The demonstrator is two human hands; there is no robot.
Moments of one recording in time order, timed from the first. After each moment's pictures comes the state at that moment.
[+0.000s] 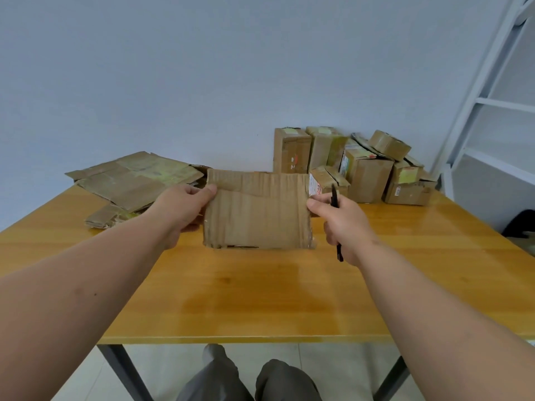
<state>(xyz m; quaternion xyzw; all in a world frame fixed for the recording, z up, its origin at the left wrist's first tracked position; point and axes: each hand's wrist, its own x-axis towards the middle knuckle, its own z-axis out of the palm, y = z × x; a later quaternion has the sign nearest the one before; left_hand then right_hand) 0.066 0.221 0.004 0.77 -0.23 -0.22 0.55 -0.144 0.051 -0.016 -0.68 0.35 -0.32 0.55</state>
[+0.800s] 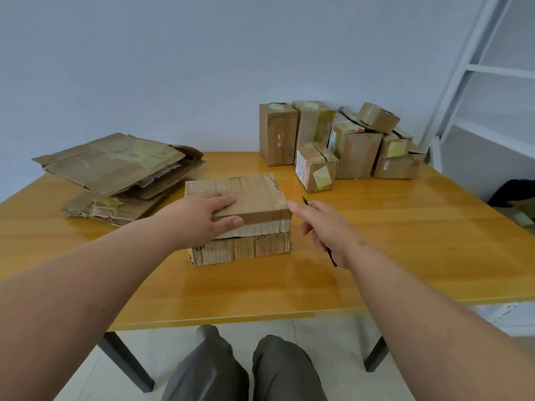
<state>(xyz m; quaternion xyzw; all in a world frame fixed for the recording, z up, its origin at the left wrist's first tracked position) 0.036 0.206 -0.019 0.85 -0.52 -0.11 0.04 -0.159 0.056 -0.056 -0.72 0.37 -0.19 0.55</state>
